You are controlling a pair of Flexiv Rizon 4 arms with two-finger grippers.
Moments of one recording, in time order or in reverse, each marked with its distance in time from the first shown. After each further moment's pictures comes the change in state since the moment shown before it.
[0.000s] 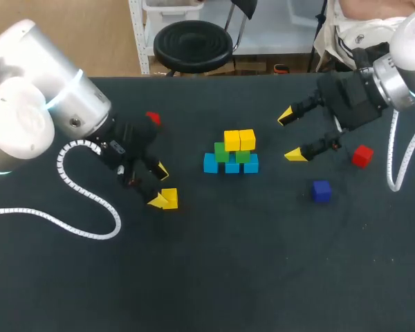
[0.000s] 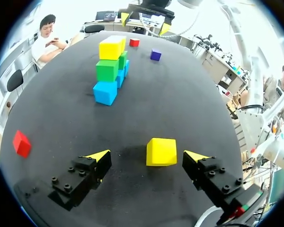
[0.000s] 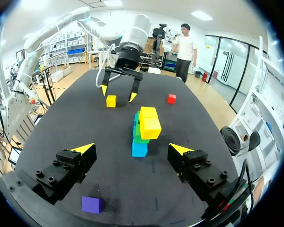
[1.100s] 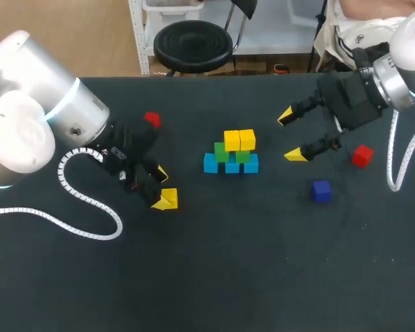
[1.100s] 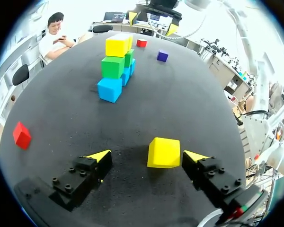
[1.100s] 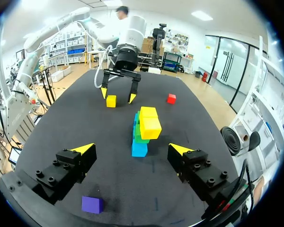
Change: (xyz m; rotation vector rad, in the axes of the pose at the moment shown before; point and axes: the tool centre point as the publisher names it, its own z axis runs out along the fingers) left arm 0.002 0.001 0.008 -0.053 -0.031 -0.041; right arm 0.000 0.000 0.000 0.000 0.000 0.000
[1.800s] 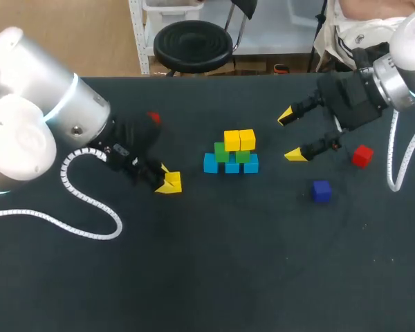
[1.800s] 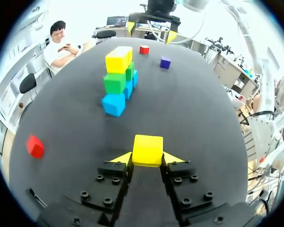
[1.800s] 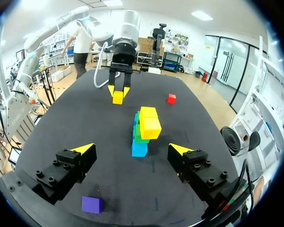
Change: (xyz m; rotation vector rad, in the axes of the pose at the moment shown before) left arm -0.024 -0.002 -0.015 -0.096 -0.017 0.027; right arm 0.000 0.000 0.000 0.000 0.000 0.000
